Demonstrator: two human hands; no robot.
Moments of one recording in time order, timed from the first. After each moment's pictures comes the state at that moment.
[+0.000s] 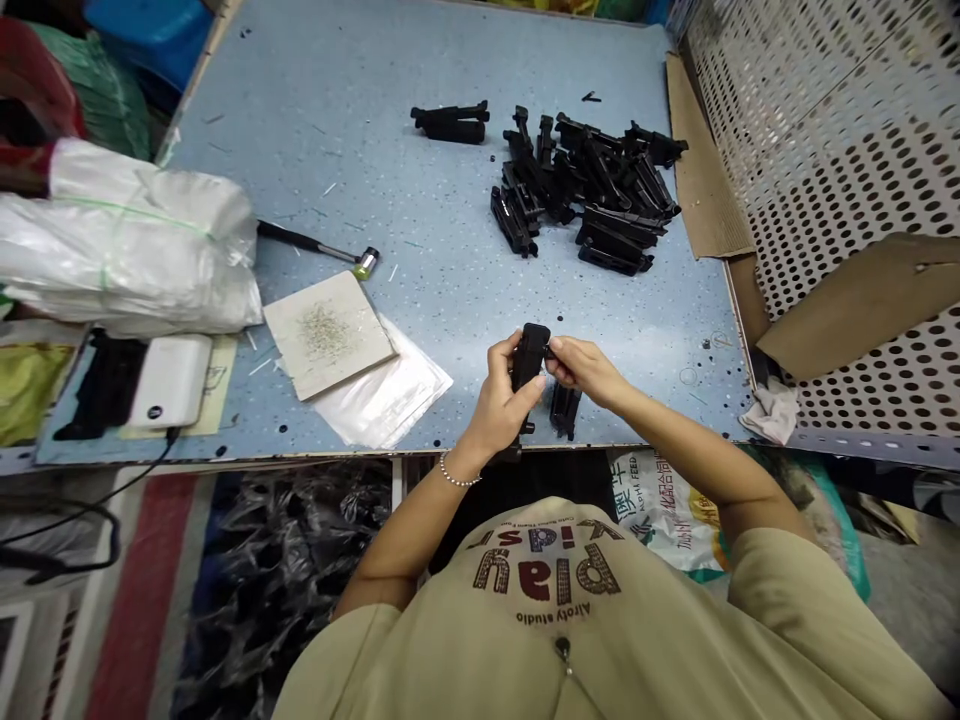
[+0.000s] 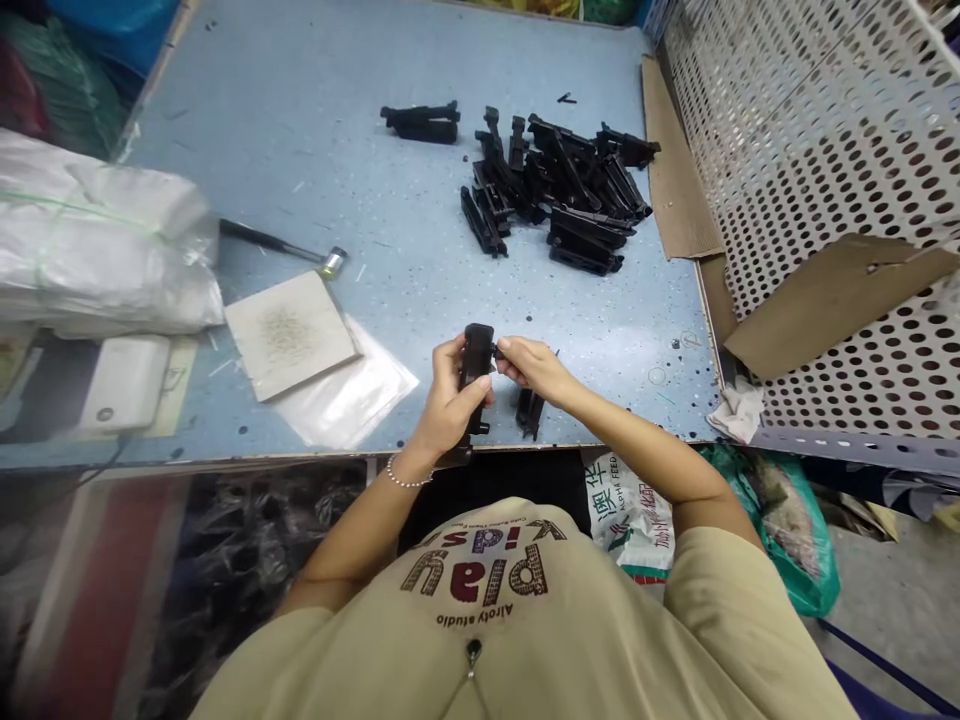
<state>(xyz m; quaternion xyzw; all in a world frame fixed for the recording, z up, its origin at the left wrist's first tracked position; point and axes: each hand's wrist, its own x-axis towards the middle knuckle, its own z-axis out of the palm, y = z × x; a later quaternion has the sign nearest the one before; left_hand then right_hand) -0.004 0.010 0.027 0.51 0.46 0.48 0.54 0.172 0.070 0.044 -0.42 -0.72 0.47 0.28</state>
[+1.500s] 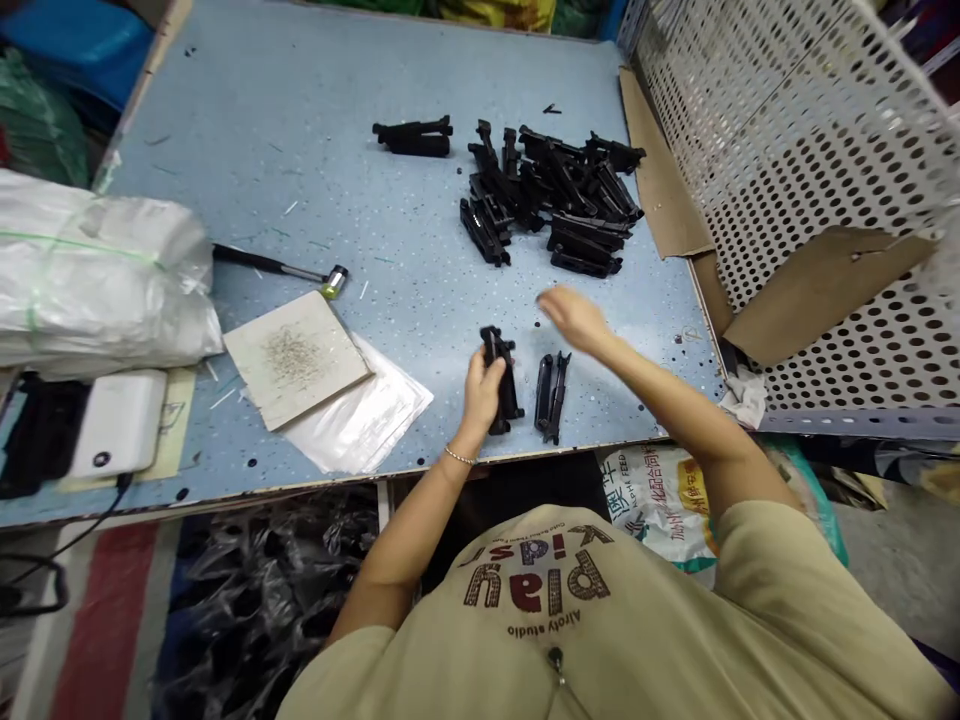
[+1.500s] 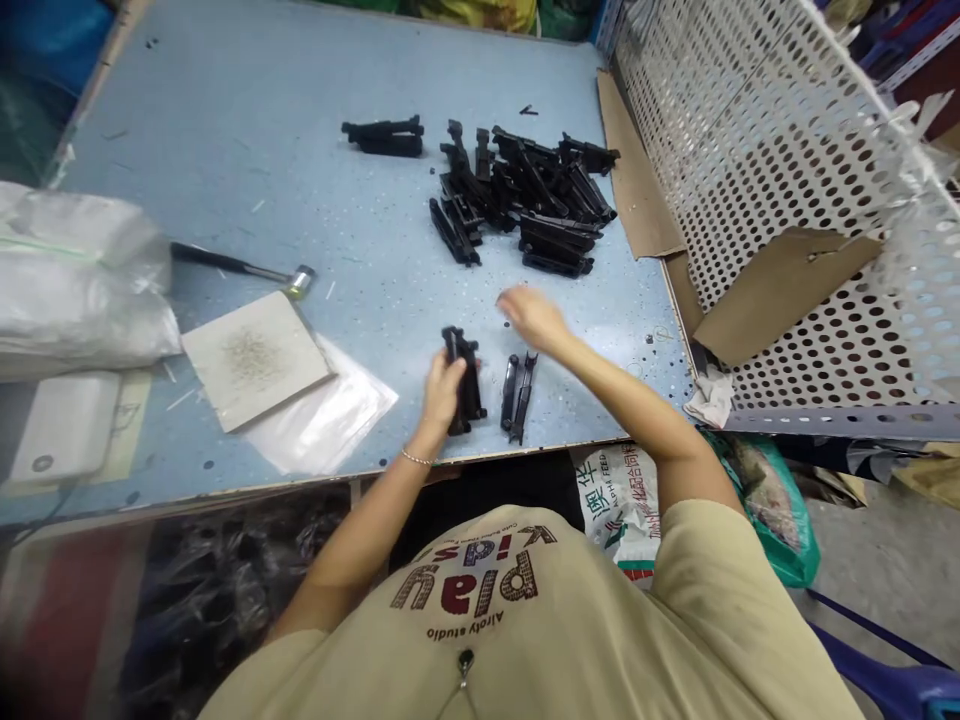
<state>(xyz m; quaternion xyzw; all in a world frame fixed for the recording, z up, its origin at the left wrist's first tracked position) 0.011 0.050 -0.046 0.41 0.54 0.50 0.53 0.203 0.154 0.032 -0.56 -0.78 0.25 0.15</state>
